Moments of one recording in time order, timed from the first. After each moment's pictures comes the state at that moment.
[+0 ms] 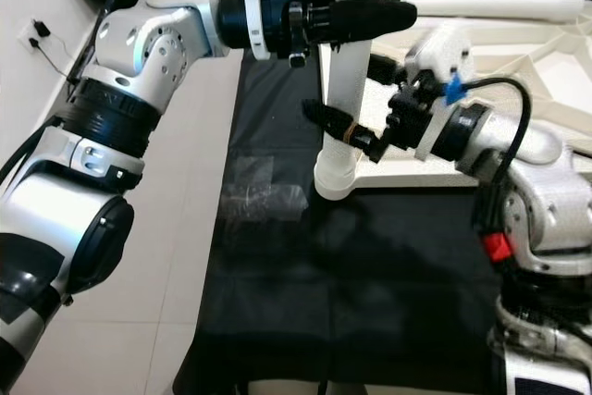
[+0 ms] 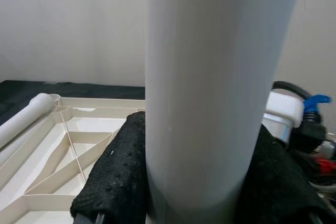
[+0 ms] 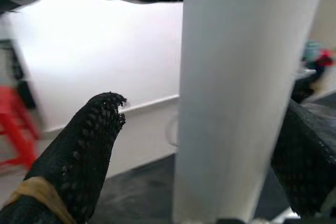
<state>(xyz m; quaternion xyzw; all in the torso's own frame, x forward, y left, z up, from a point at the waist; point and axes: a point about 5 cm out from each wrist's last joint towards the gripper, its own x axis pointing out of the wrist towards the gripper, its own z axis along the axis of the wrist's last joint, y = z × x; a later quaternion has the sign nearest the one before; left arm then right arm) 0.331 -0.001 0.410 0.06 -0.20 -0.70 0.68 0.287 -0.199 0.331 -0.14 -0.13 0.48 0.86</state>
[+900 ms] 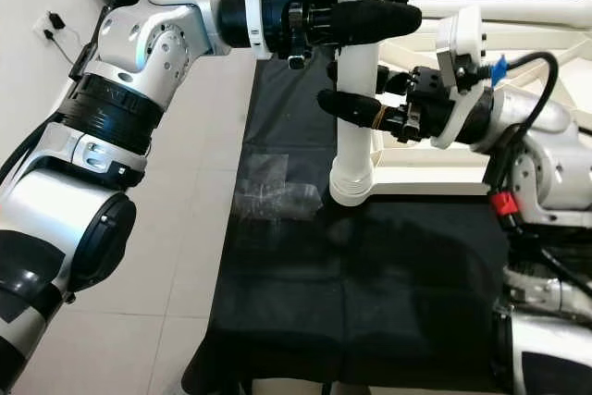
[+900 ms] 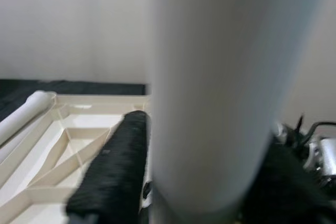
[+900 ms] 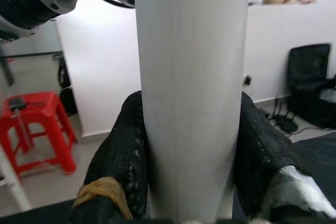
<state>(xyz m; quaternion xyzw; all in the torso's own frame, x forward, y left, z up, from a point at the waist) 0.331 -0.002 0.410 0.08 -0.19 -0.71 0.67 0.296 -0.217 0.328 -0.13 -0.15 0.53 0.83</state>
